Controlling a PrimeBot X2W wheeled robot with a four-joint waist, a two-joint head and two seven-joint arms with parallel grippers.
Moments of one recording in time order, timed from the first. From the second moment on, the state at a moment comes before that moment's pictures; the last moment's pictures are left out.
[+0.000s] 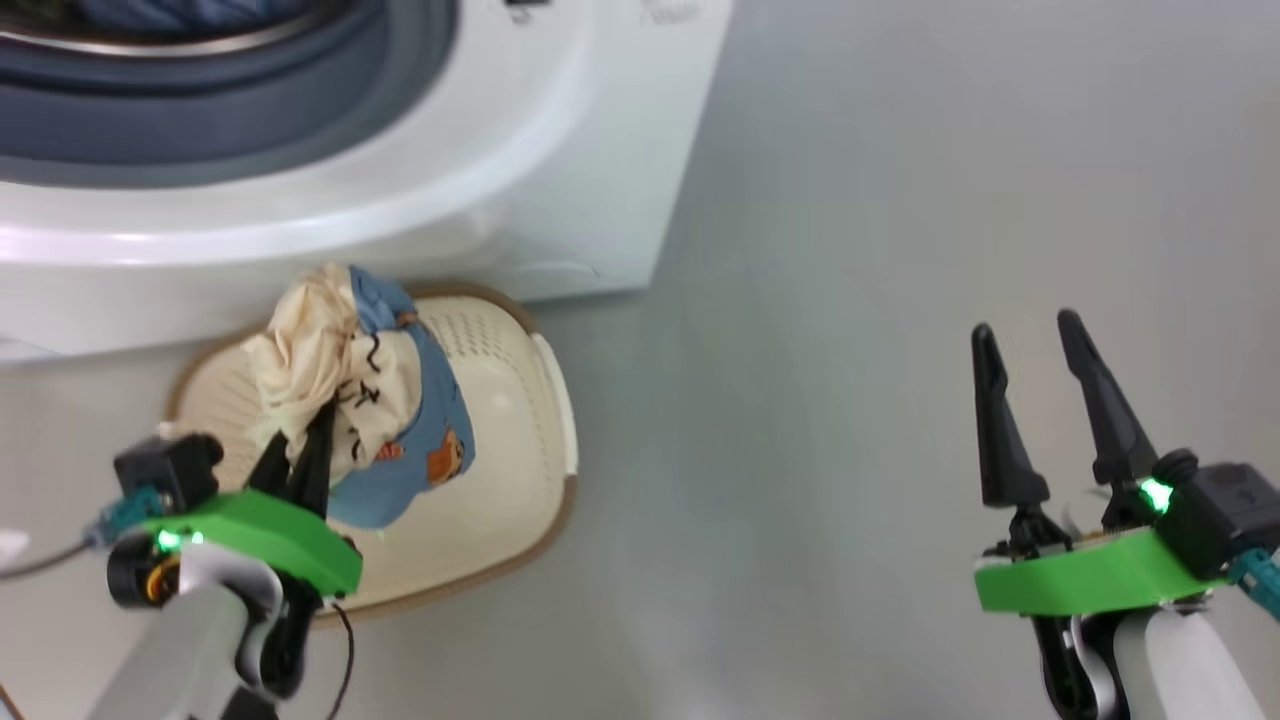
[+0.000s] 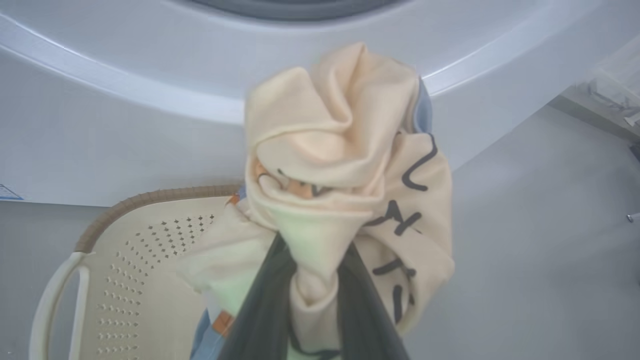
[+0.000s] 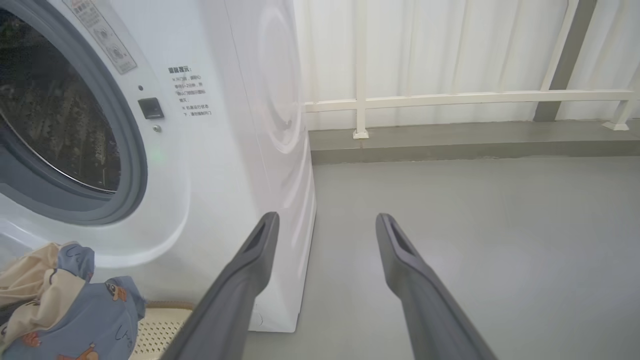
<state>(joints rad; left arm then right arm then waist) -0.58 0.30 -0.49 0.80 -0.83 -0.13 -0.25 -0.14 -0.04 0.03 0.00 0.20 0.13 -0.25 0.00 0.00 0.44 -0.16</state>
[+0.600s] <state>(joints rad) -0.30 0.20 -0.14 0.50 -0.50 -0.13 -0.25 0.01 -0.06 -0.01 0.02 0.19 0.13 -0.25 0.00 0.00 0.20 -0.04</state>
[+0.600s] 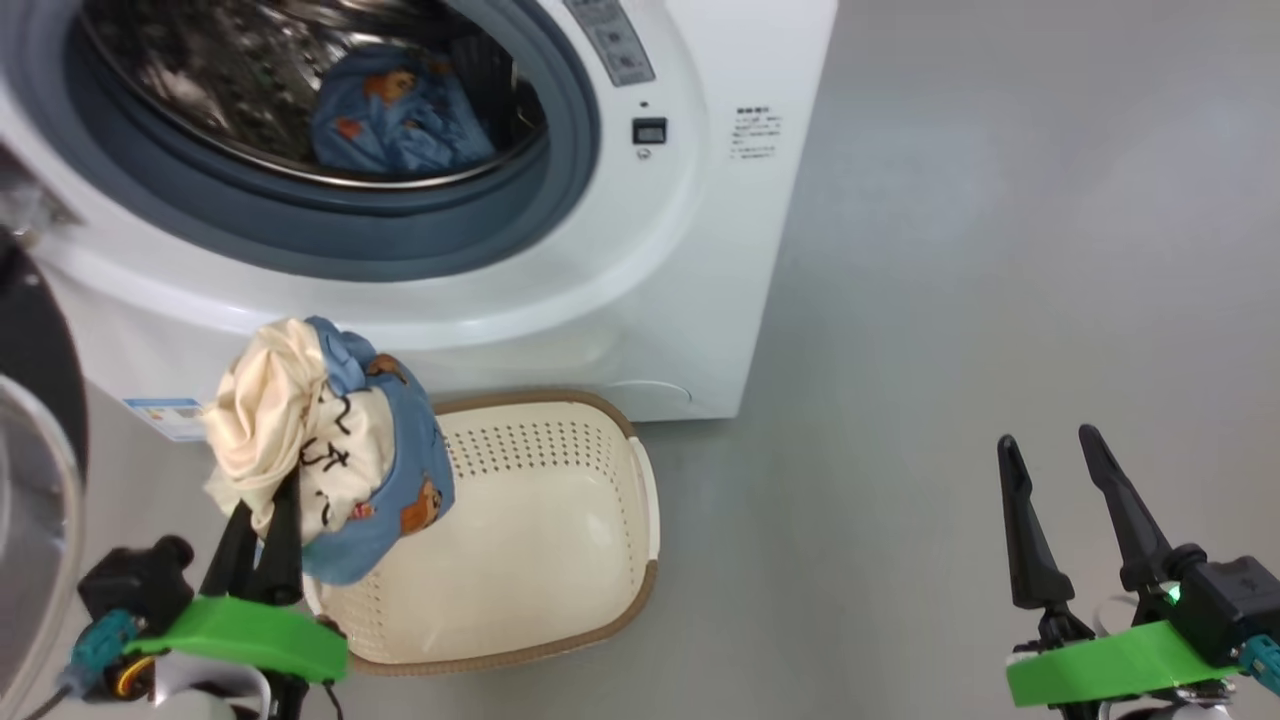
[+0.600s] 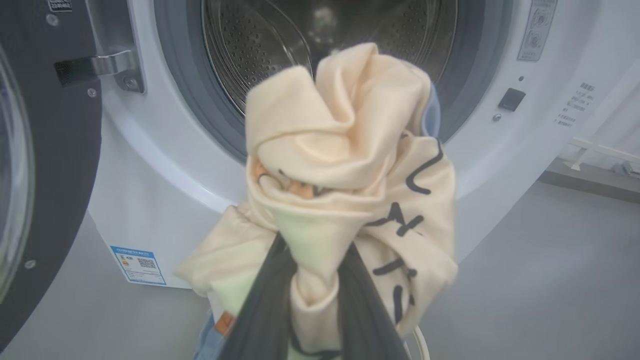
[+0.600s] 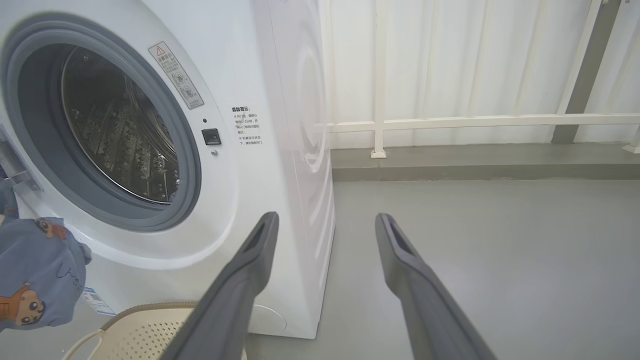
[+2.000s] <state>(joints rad) -0.10 0.14 0.03 0.18 -0.37 -0.13 -0.25 0.08 -0.06 -0.03 0.00 0.20 0.13 -0.25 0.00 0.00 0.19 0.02</state>
